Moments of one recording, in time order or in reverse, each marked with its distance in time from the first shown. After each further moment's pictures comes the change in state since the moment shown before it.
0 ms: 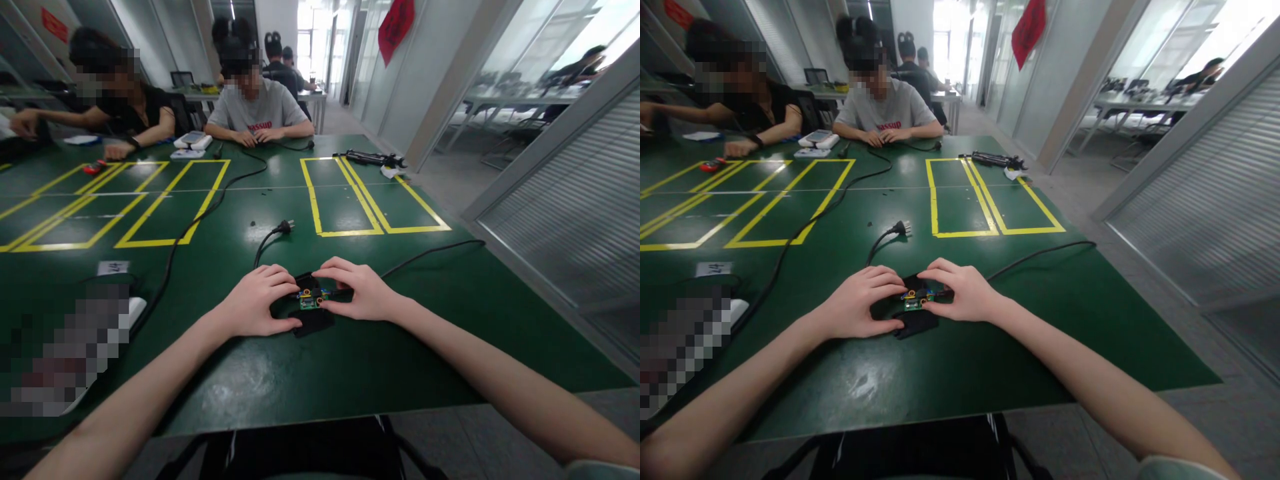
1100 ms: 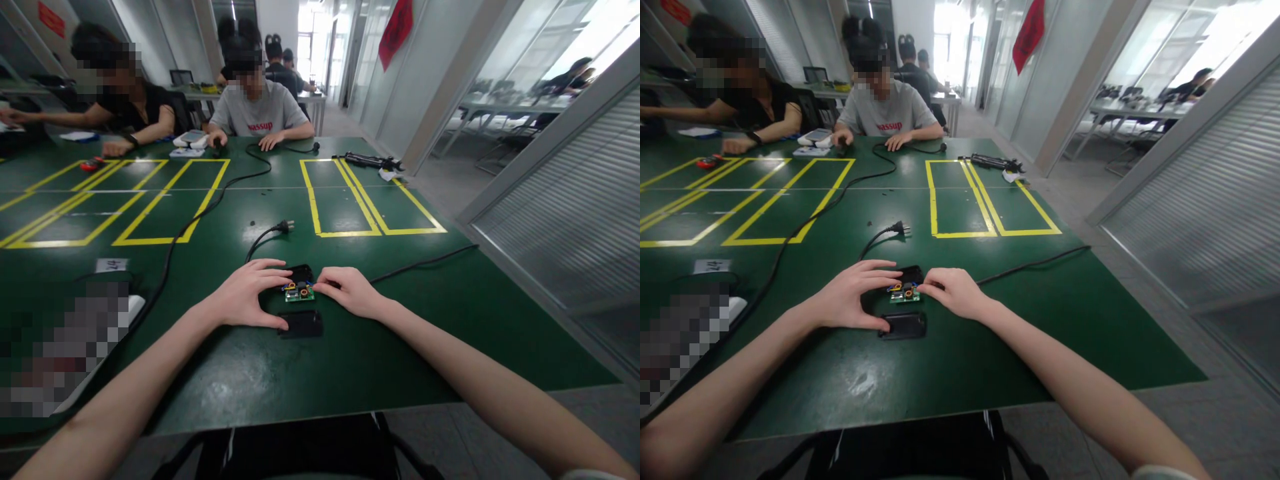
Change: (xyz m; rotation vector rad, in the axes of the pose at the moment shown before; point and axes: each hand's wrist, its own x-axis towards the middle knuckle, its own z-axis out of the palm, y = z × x) left_hand -0.009 -0.025 -0.005 -0.089 -0.057 -0.062; right_hand 0.010 0.006 0.021 0.057 -0.055 0.214
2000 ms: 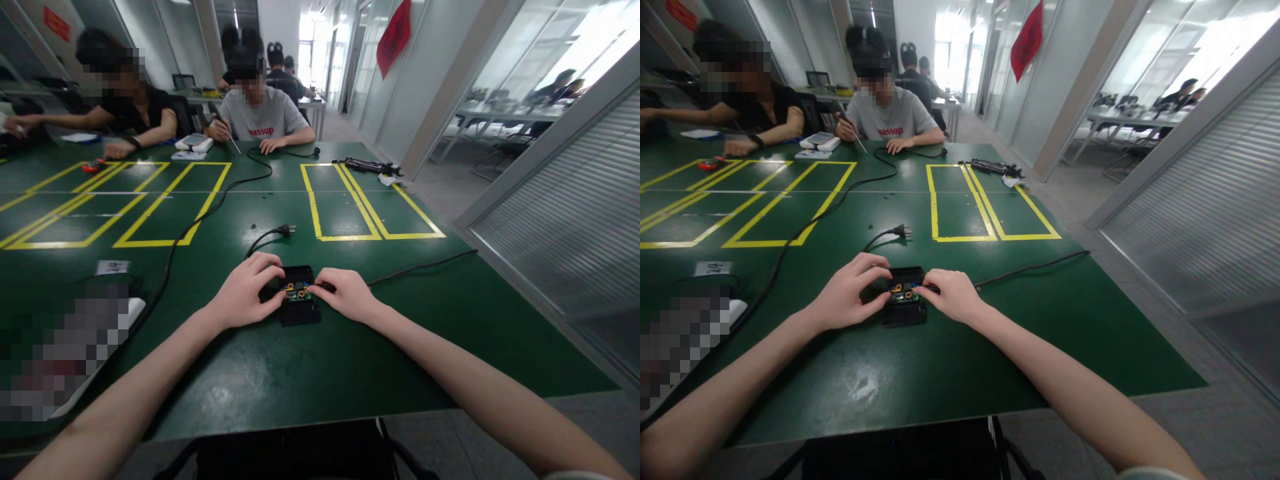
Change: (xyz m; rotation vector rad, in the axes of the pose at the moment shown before) left_hand 0.002 0.011 0.001 0.081 0.248 -0.081; right_hand 0.004 0.001 0.012 -0.190 0.091 0.034
